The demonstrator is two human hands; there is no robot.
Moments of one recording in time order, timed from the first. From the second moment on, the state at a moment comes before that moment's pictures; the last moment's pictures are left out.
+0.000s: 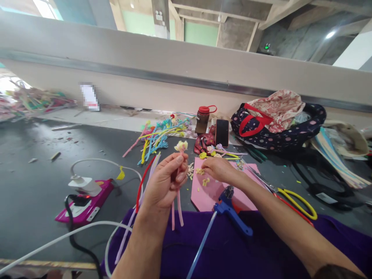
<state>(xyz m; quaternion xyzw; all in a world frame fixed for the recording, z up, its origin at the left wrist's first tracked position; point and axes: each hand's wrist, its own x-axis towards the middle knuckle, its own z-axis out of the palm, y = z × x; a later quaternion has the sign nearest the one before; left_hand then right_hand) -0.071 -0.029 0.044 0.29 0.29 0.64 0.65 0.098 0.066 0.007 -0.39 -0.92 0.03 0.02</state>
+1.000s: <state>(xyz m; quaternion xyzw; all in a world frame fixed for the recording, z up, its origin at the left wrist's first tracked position) -0.044 -0.021 0.023 0.28 0.32 0.58 0.70 0.127 0.016 0.030 -0.40 -0.80 0.28 0.35</state>
